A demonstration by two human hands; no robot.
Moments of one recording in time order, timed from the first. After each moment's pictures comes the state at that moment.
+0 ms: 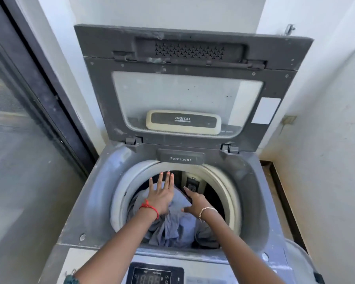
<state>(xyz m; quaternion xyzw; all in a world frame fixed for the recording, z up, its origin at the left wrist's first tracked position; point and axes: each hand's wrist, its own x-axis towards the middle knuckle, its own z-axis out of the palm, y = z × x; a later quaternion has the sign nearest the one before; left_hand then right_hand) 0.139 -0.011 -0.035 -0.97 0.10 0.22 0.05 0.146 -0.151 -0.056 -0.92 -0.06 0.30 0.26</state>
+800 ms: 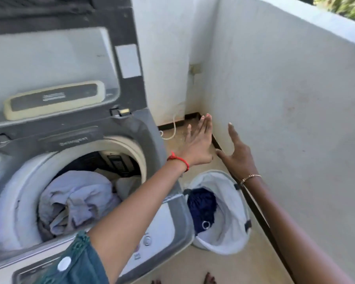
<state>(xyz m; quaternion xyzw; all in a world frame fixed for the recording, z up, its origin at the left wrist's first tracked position) 0.096 -0.338 0.027 -0.90 0.40 0.14 -0.15 0.012 -0.448 0.016 -0.91 0.18 -0.10 0.36</state>
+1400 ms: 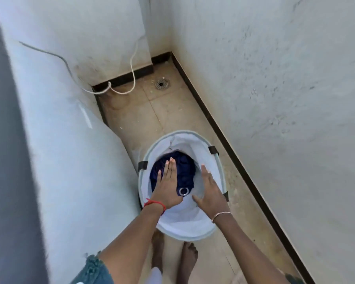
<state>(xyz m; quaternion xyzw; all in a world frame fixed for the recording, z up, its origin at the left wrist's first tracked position) 0.008 -0.438 -0.321 -0.88 0.29 0.36 -0.11 -0.087 -0.561 -0.317 -0.88 0.22 0.14 0.38</state>
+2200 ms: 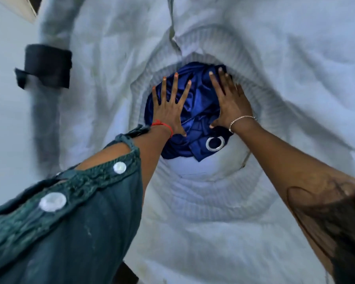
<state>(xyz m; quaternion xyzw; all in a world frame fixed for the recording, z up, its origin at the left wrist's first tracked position) 0.104 -0.436 -0.736 -0.89 0.38 0.20 0.17 0.015 -0.591 -0.744 -0.95 0.15 0.16 0.21</state>
